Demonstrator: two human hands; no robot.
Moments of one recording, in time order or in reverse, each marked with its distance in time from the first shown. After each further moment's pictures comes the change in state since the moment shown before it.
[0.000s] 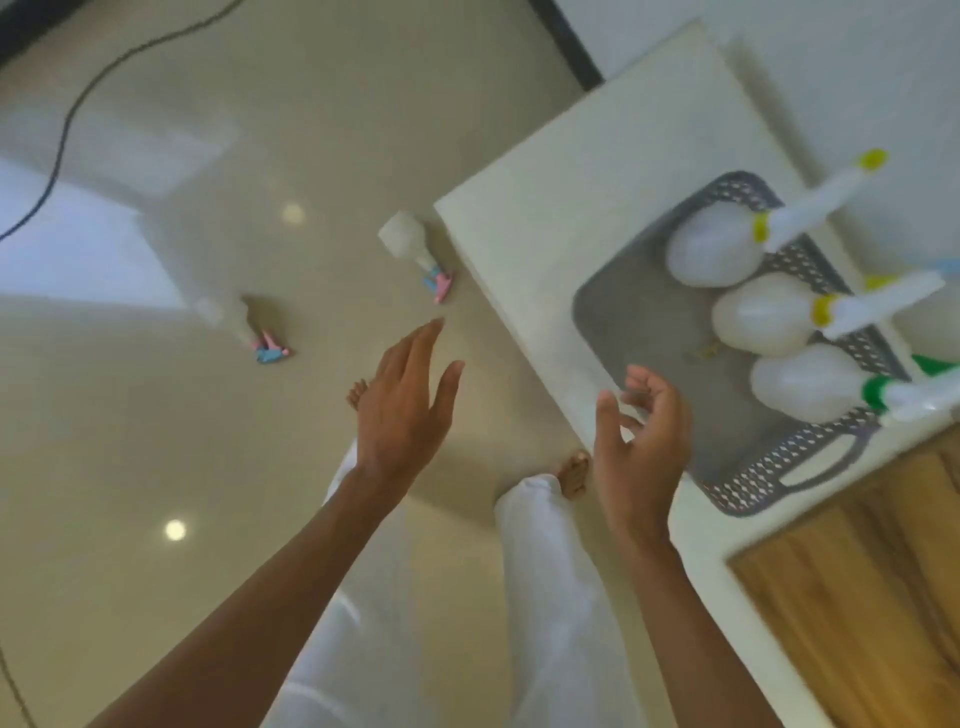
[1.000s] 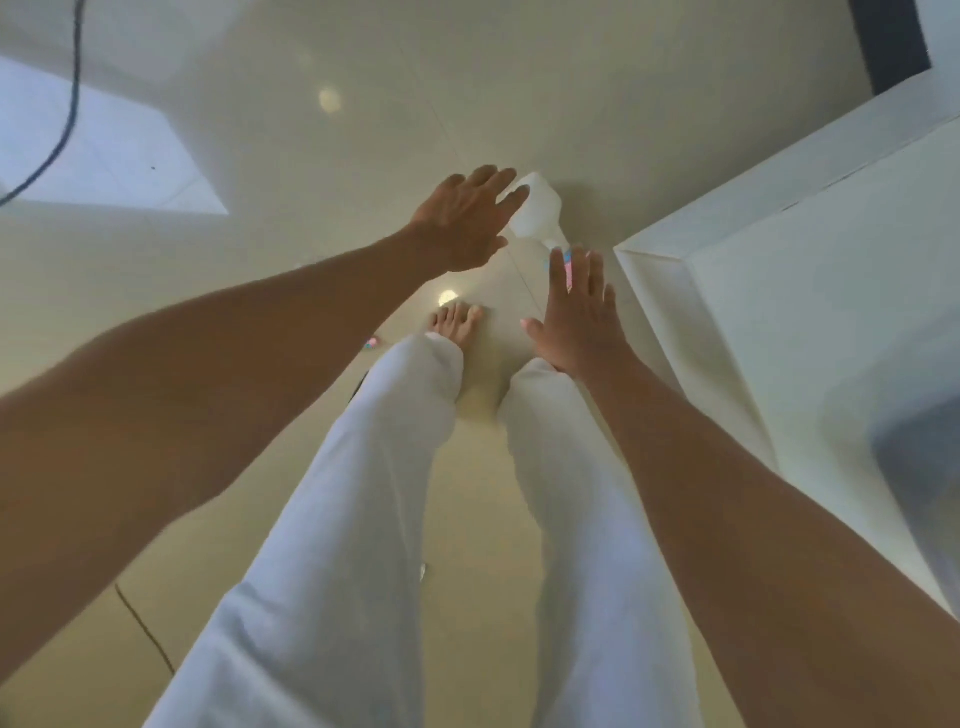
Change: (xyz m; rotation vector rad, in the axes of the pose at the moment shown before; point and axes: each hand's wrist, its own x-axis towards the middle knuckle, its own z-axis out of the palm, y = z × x) left_hand 0.342 -0.250 0.072 0.594 -0.661 0.469; right_hand 0.129 0.005 0.390 -0.917 -0.865 -0.165
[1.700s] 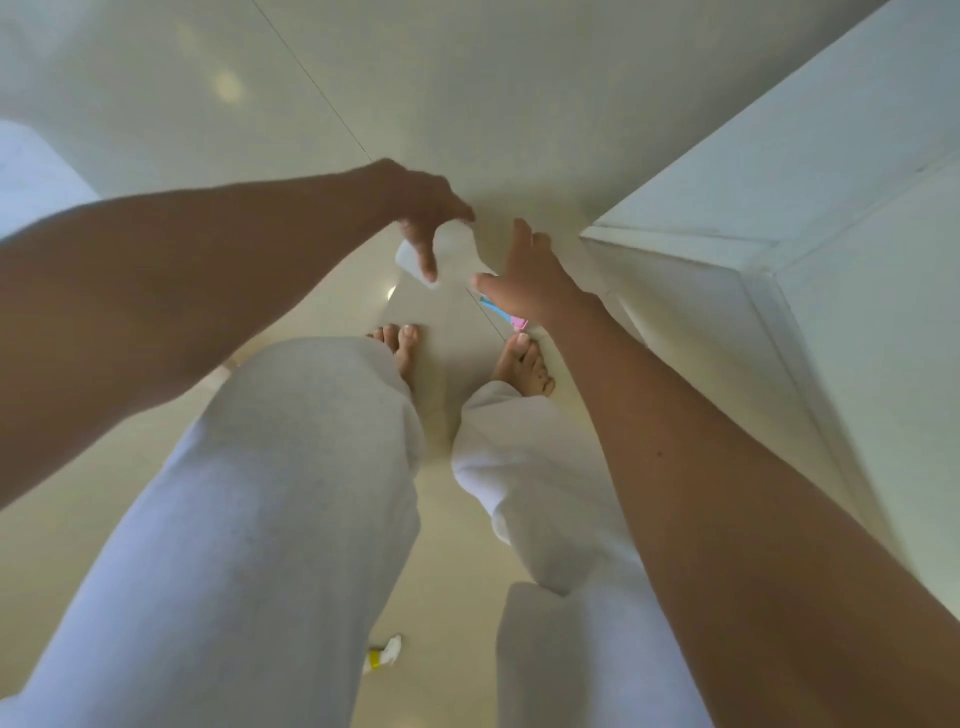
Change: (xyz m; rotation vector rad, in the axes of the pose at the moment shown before) left_hand 0.173 -0.025 0.121 0.023 -0.561 0.147; right_hand 0.139 0.043 0.057 0.388 -0.131 0.223
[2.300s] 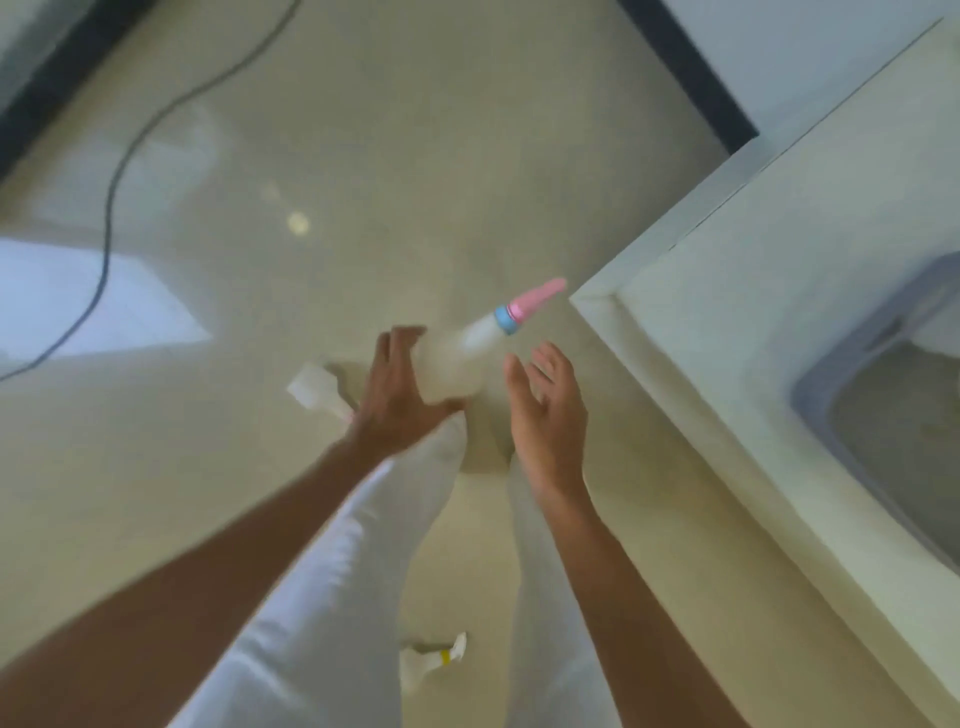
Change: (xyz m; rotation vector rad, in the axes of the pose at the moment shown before) left_hand -0.378 0.115 0.049 -0.811 1.039 -0.163; right_hand -0.347 -0.109 -0.040 1.032 0.479 -0.003
